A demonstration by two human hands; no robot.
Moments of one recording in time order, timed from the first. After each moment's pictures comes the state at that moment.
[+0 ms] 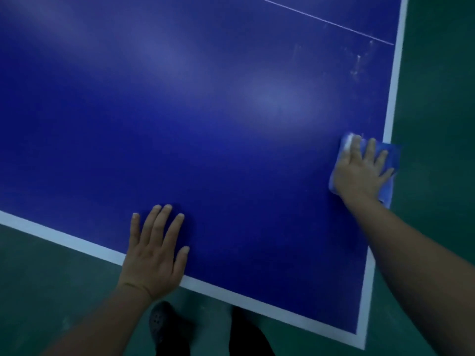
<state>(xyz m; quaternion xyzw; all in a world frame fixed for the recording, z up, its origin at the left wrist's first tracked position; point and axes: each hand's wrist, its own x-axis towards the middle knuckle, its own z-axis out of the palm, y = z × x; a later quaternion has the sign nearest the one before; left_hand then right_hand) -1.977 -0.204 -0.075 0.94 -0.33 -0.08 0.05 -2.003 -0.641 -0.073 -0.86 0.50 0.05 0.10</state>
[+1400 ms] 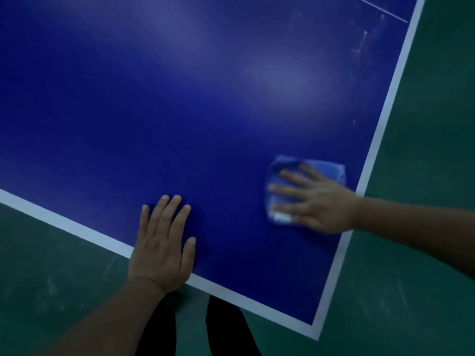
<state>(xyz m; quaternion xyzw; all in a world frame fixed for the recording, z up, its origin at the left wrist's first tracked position) -2.041 -0.282 -0.079 0.95 -0.27 -0.08 0.13 -2.055 -0.664 -0.070 -0.92 -0.35 0.14 0.02</state>
